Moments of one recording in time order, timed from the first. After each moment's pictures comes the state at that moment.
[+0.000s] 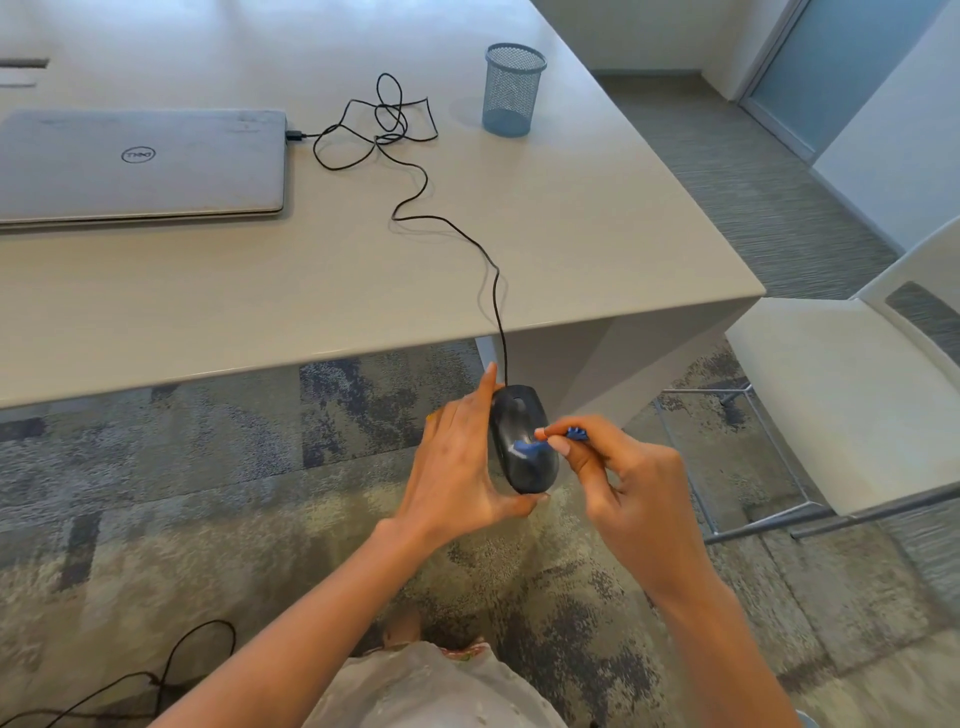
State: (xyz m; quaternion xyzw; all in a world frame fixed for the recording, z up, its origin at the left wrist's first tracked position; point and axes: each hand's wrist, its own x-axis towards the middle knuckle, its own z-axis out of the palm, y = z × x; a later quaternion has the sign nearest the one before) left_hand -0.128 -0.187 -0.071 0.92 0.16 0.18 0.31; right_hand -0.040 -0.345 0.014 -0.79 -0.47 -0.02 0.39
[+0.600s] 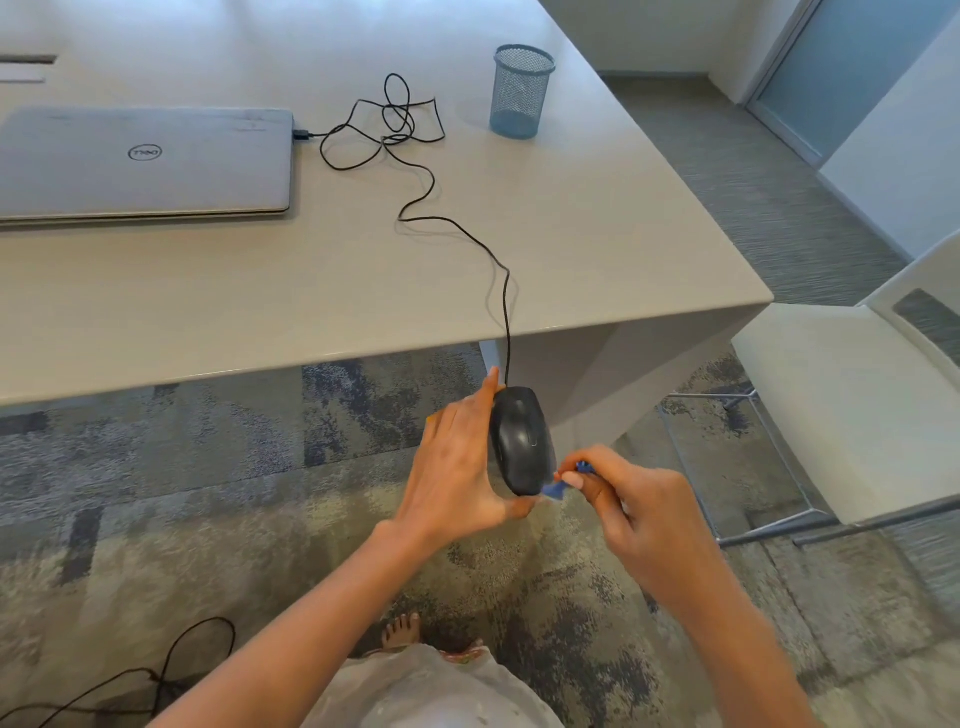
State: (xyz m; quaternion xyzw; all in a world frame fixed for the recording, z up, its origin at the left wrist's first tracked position) left_hand -0.128 -0.182 -0.074 0.92 0.17 0.19 0.30; right_hand -0.035 -0.362 0.011 -0.81 -0.49 0.06 0.32
